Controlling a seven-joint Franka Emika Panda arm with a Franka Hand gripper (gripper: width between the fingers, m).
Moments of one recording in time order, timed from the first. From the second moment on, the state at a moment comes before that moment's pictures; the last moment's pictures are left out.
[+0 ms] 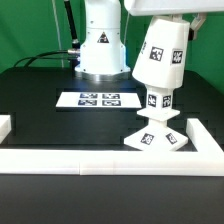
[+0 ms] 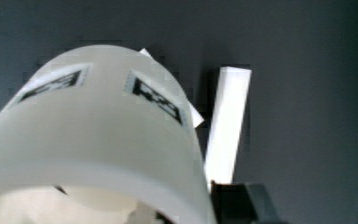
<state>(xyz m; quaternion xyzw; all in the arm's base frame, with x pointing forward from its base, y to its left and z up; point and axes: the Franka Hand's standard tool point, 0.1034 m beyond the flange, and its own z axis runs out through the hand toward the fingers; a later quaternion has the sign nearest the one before) 0.555 0.111 0.179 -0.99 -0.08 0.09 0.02</state>
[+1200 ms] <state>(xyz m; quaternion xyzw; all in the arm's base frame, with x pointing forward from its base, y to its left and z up) 0.561 0.110 0.157 -1.00 -0.06 0.08 0.01</state>
